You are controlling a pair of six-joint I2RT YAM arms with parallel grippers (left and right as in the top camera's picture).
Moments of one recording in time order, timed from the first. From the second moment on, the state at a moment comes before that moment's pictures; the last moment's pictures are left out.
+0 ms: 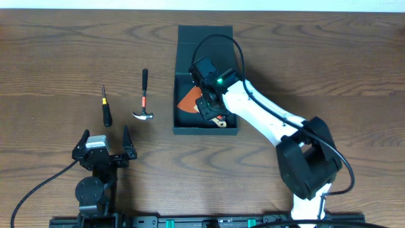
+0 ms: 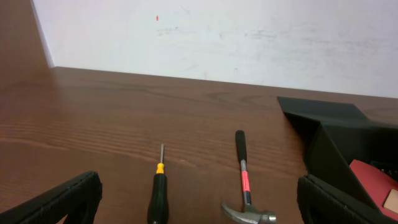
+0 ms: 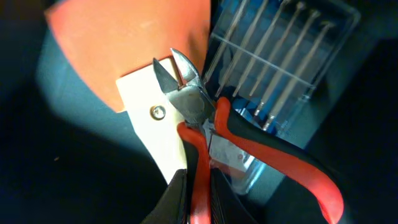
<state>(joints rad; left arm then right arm) 0.04 0.01 0.02 -0.12 -0.03 -0.06 0.64 2.01 1.52 -0.89 0.06 0.22</state>
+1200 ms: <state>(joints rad) 0.04 0.01 0.02 -0.12 -0.03 -0.06 0.55 2.07 2.11 -1.25 0.08 0.21</state>
